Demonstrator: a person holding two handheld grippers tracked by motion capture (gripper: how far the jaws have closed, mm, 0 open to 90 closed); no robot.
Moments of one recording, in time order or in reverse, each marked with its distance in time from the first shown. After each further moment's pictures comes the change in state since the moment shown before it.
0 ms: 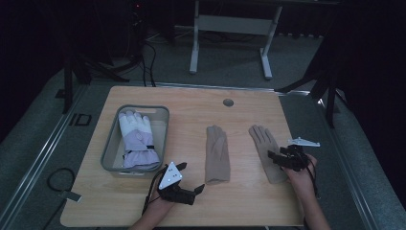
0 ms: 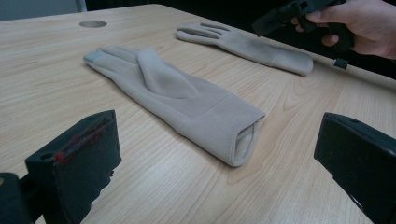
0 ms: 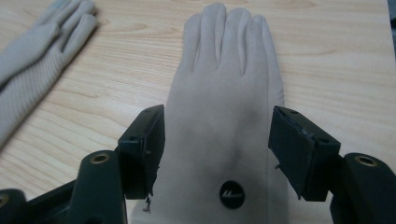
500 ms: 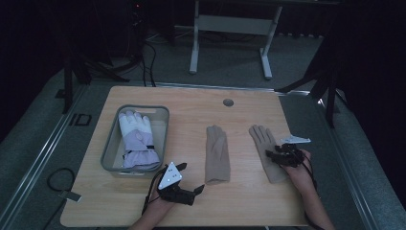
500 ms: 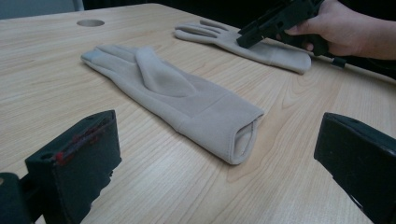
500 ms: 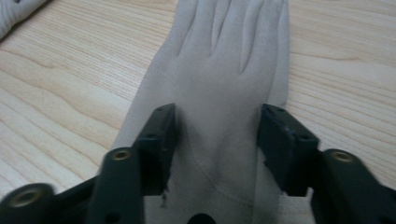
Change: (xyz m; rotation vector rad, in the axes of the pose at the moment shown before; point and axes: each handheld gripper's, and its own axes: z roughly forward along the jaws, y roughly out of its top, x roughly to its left) left arm 0.000 -0.002 0.000 0.000 -0.007 0.003; right arm -0.015 -0.003 0.031 0.061 0.010 -0.137
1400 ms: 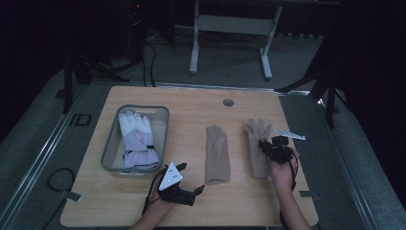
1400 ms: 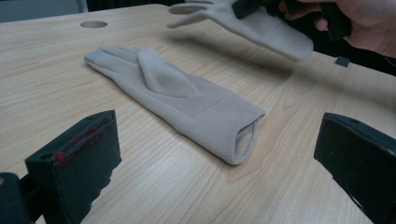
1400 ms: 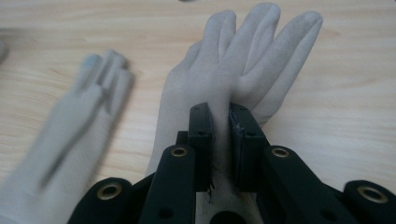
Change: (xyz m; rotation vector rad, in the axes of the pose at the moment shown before) left arm -0.002 0.001 -0.001 0.000 0.014 0.005; right arm 0.070 0.047 -0.028 -0.097 -0.077 0.296
